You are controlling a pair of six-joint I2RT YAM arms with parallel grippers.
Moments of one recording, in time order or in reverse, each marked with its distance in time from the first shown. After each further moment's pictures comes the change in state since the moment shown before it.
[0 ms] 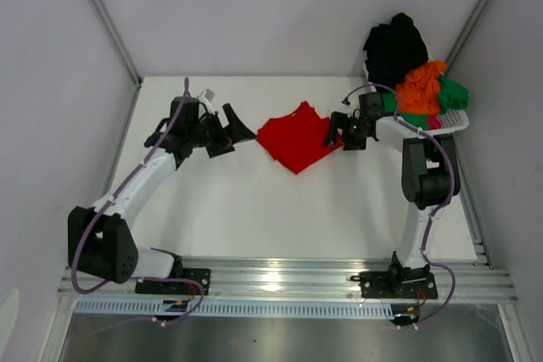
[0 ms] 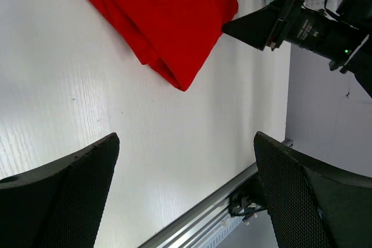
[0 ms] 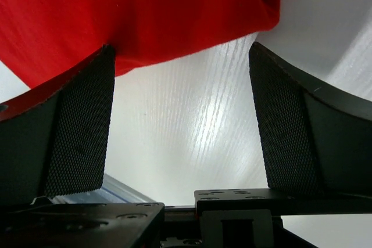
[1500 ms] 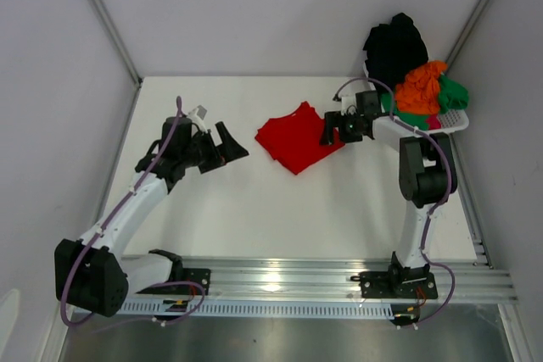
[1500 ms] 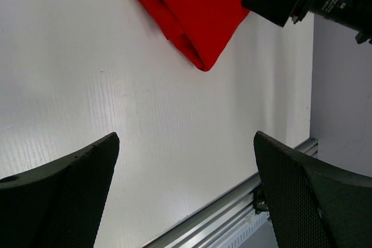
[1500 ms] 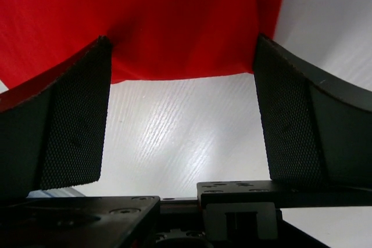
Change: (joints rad) left arm -0.001 -0.224 -0.202 0.006 -0.062 0.051; right arm 0.024 0.029 0.046 0.068 -0.025 -0.220
